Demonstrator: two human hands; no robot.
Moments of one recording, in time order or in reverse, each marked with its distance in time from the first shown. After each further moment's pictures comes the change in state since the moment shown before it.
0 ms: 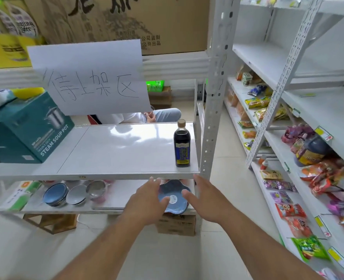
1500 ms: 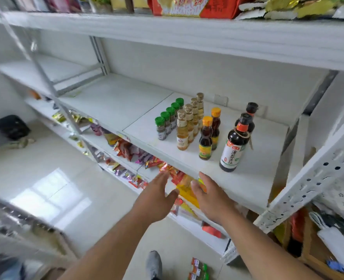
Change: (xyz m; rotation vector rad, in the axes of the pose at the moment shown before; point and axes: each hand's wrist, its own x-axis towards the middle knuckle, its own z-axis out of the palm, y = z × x) left_hand -0.210 0.477 0.294 0.063 -0.478 0.985; right_hand -0.470 0.340 -0.161 0.441 0.829 0.758
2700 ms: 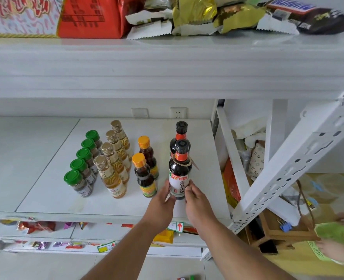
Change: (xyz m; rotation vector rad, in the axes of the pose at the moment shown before) left_hand 0.189 0.084 0.087 -0.475 -0.436 0.326; right_hand 0.097 0.046 -0.046 0.591 0.513 0.418
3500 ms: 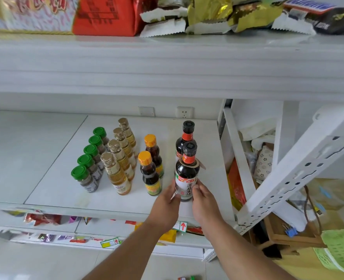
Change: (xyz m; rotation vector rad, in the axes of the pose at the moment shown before) left_hand -0.001 -0.004 0.005 0.002 0.006 0.021; right_hand 0.000 -0.004 -0.004 0.017 0.067 -0.011
